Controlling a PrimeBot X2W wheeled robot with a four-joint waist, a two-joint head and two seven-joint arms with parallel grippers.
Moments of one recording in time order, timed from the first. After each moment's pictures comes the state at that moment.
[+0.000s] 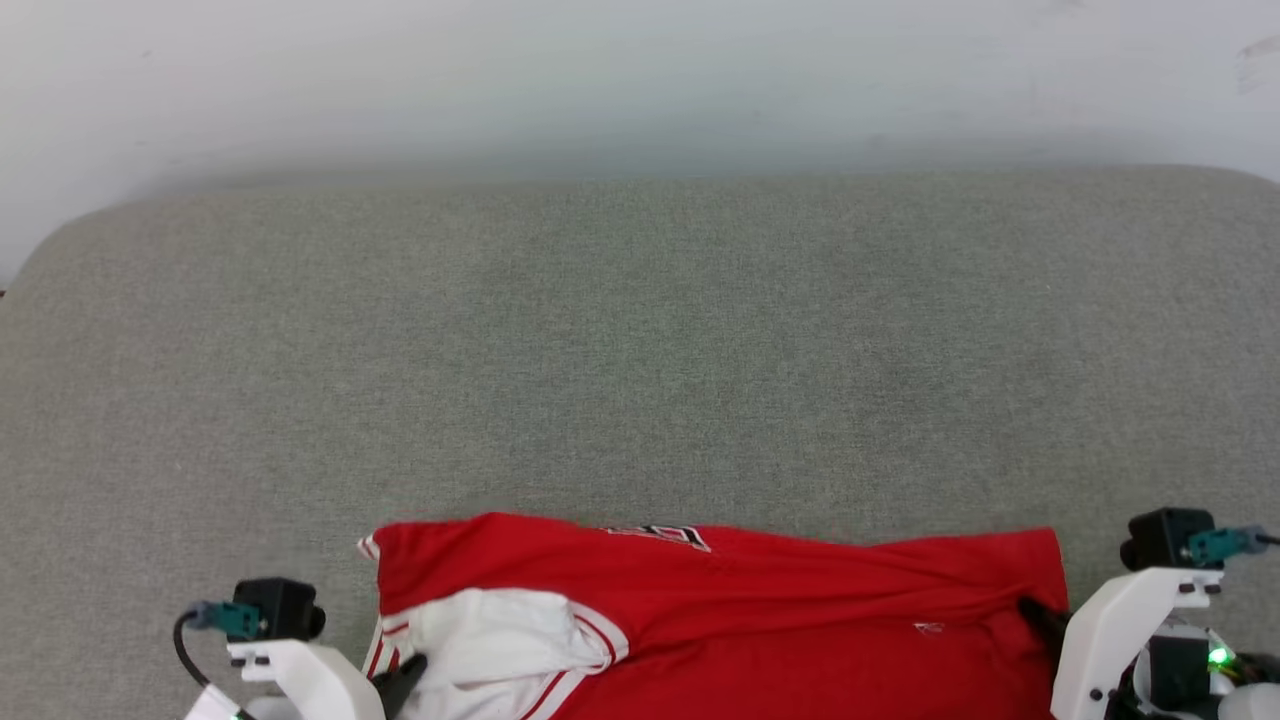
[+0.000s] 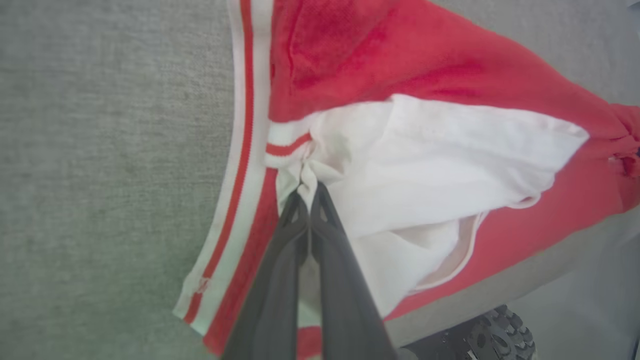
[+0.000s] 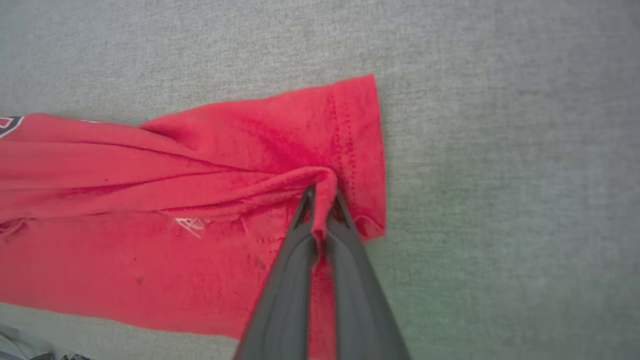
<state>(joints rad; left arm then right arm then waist) -0.11 0.65 -0.62 0.13 -1.11 0.12 0.23 -0.09 -0.20 -0.05 0.25 0.43 0.13 0.59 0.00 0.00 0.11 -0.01</state>
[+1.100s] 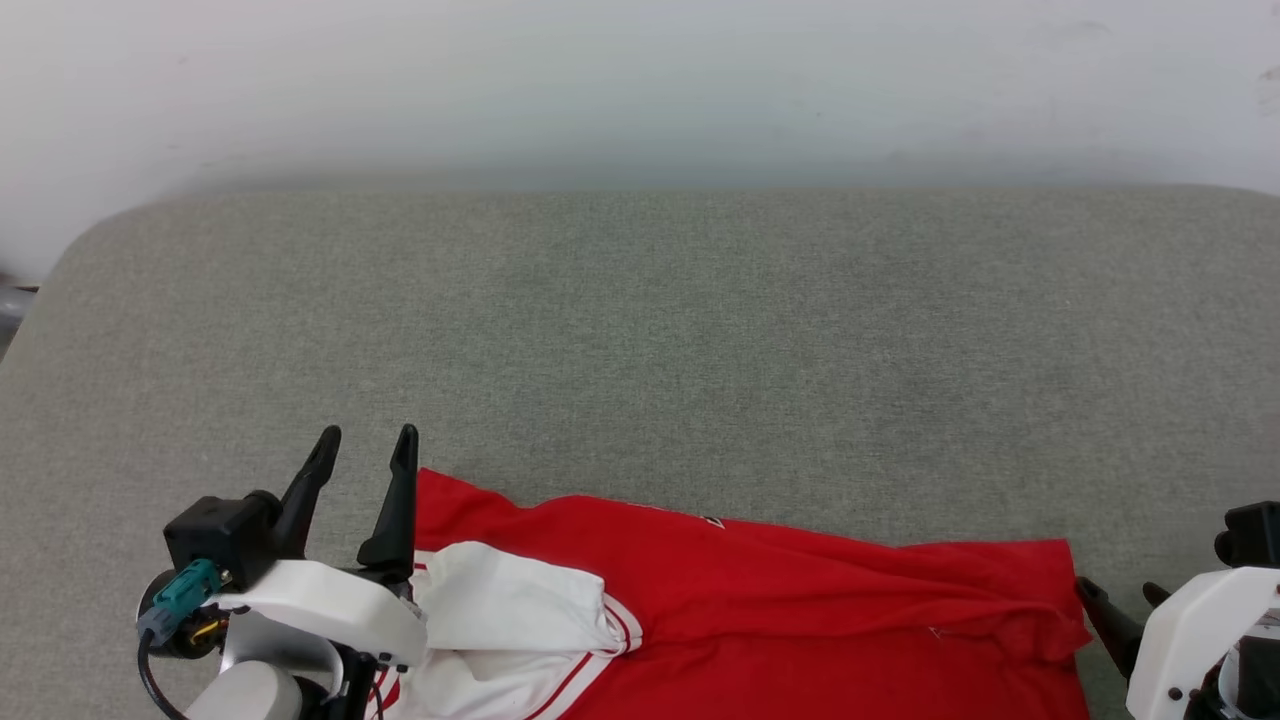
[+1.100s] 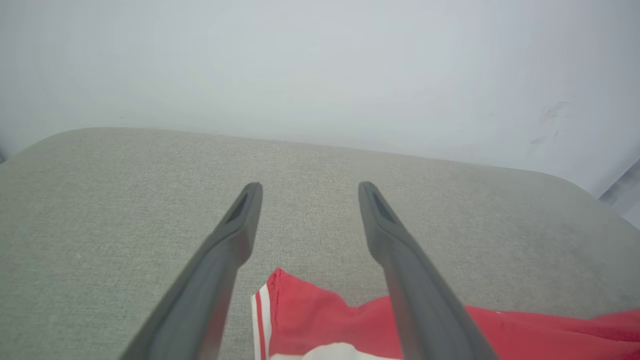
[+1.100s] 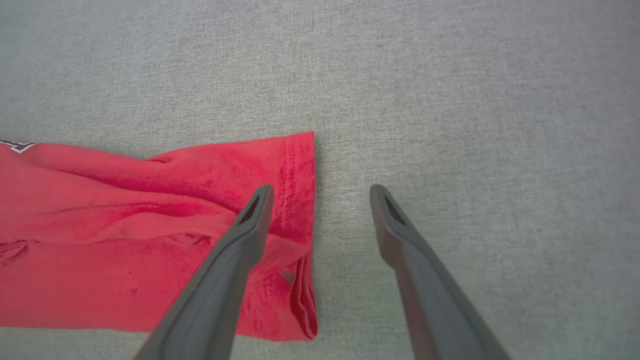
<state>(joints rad) -0.17 0.51 -0.48 0.04 -0.77 0.24 -0.26 0.00 -0.19 -0.19 0.04 0.36 0.13 0.65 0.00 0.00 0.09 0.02</state>
